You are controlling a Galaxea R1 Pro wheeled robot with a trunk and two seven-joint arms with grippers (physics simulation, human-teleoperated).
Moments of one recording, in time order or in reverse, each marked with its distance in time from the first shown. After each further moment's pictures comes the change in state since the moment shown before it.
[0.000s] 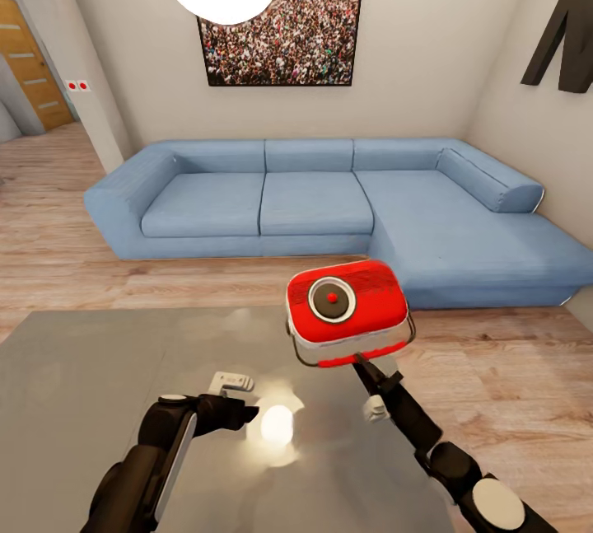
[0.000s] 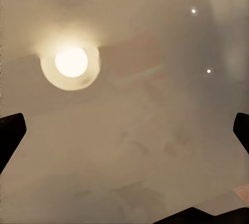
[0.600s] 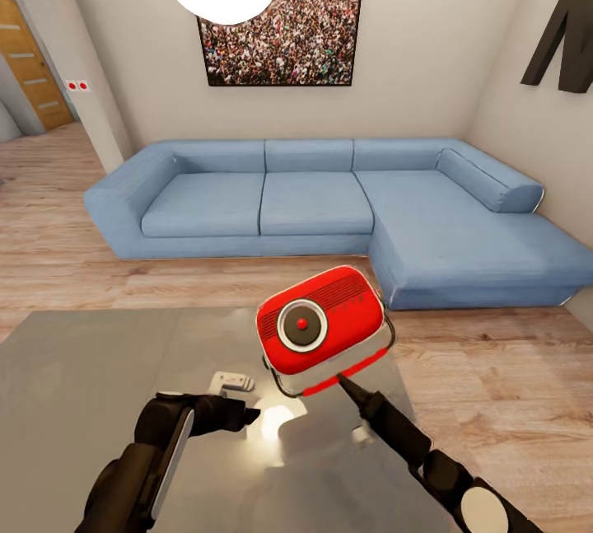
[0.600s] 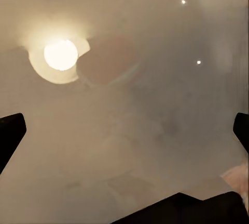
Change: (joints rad) left arm 0.000 0.010 -0.010 -0.047 -0.009 0.083 -0.058; right arm 0.000 0.033 0.016 0.056 0.299 0.048 -0.092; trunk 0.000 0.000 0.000
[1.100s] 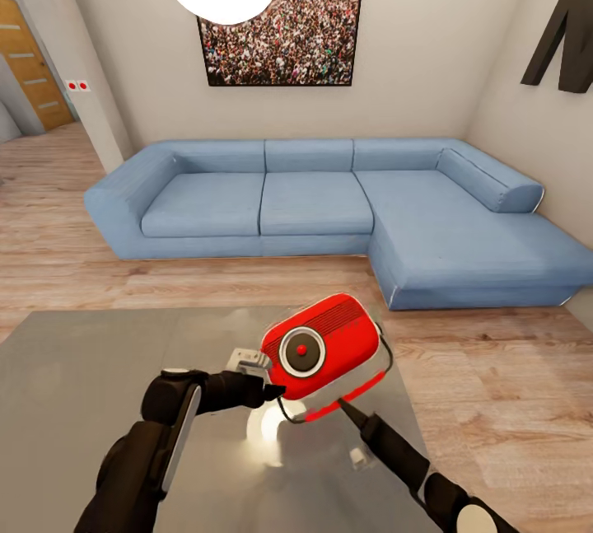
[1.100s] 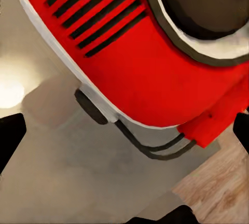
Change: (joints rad) left arm -0.065 -0.038 -0.005 -0.054 -0.004 0.014 -0.213; right arm 0.000 0.048 -0.002 0.199 0.064 0.031 -0.014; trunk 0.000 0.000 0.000
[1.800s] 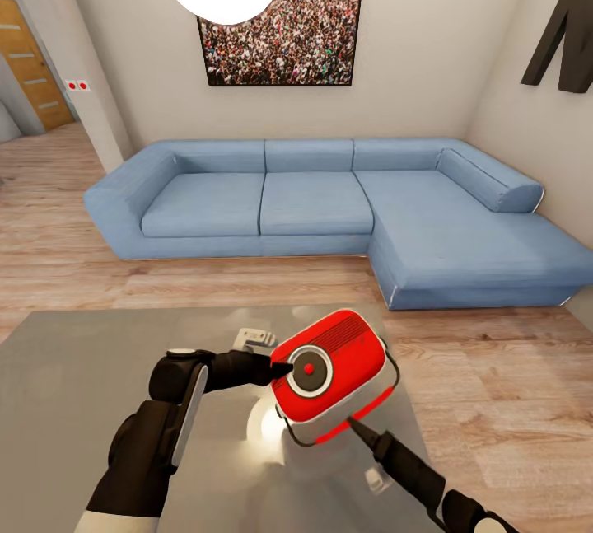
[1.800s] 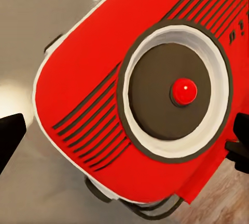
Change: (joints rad) left arm -0.071 -0.032 0.001 -0.003 0.008 0.002 -0.006; right arm 0.001 -0.033 0.027 0.107 0.000 -0.050 -0.104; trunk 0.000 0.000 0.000
